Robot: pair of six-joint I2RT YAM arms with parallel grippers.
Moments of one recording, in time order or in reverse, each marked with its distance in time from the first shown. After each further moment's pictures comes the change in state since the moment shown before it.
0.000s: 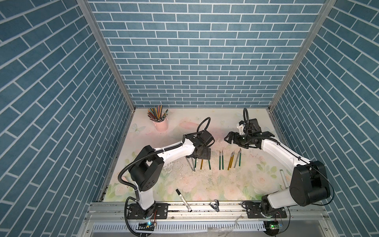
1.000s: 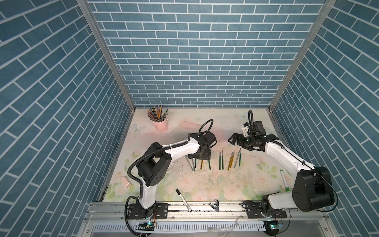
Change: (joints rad) left arm -0.006 0.100 0.072 -0.062 -0.014 -0.016; right arm -0.047 -0.057 -0.056 -0.004 0.006 0.000
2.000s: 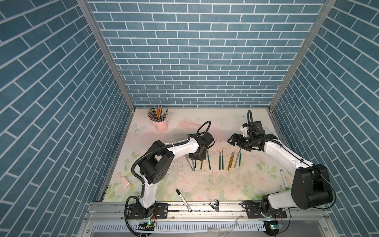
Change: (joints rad) left arm 0.036 0.043 -0.033 0.027 0.011 0.000; right arm -0.006 0.028 0.000 0.001 -0.048 0.000
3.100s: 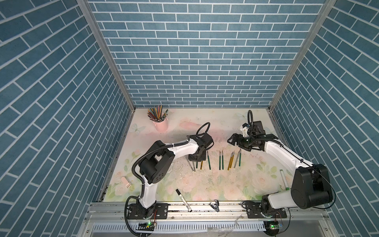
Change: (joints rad) left arm 0.003 -0.013 -0.035 0.021 0.035 -0.013; right arm -0.008 0.001 0.000 0.002 -0.032 -0.001
